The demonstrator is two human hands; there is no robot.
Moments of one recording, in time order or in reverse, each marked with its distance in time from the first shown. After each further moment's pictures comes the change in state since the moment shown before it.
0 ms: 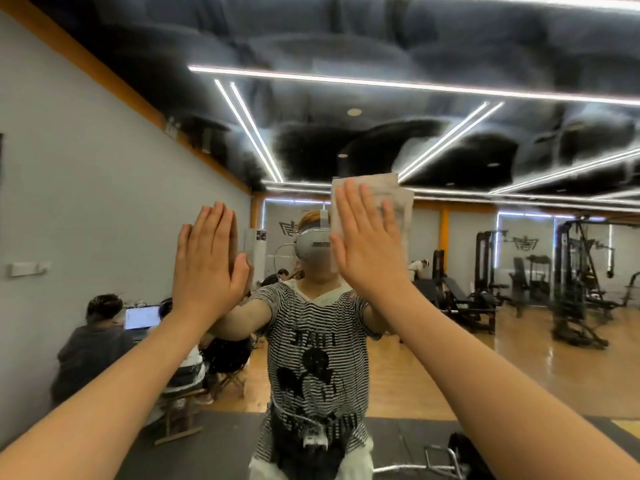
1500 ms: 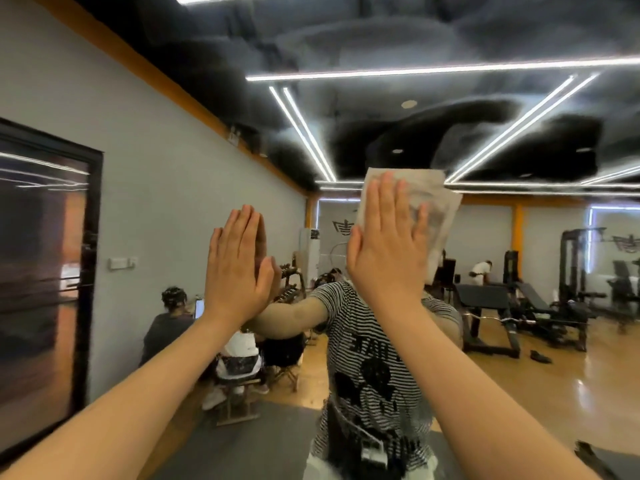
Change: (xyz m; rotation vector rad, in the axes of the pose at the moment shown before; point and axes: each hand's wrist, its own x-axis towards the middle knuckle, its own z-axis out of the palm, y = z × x) left_hand -0.001 0.003 0.004 0.005 0.067 -0.014; right_hand 0.007 -0.030 0.012 0.098 0.160 0.236
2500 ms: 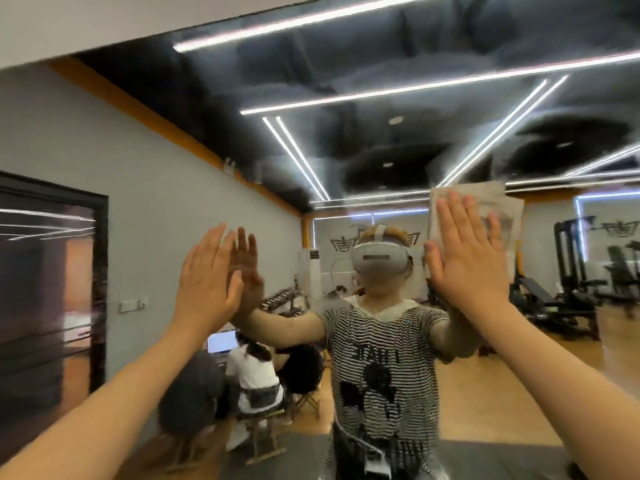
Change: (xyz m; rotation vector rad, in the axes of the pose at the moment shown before) left_hand 0.017 -0.156 -0.067 0.087 -0.100 0.098; right_hand -0.003 -0.001 -0.005 -0.090 -0.055 -0.008
